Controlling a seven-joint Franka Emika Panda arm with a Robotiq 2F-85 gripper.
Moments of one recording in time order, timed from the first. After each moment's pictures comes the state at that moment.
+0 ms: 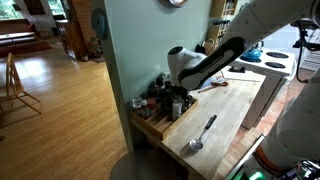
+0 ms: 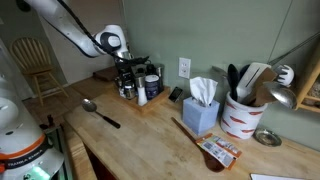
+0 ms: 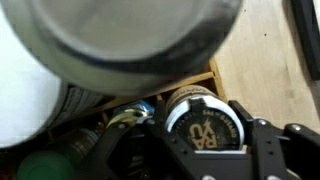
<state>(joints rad) 0.14 -0.07 0.10 -2.46 -0.35 2.32 -1.00</state>
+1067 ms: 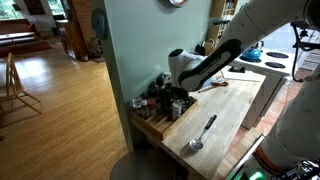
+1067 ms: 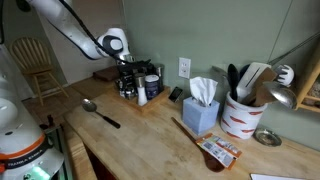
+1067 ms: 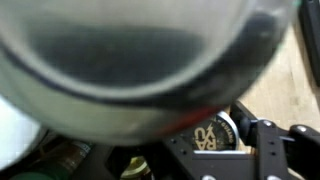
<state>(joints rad) 0.12 -0.04 0.10 -2.46 -0.35 2.34 -1.03</state>
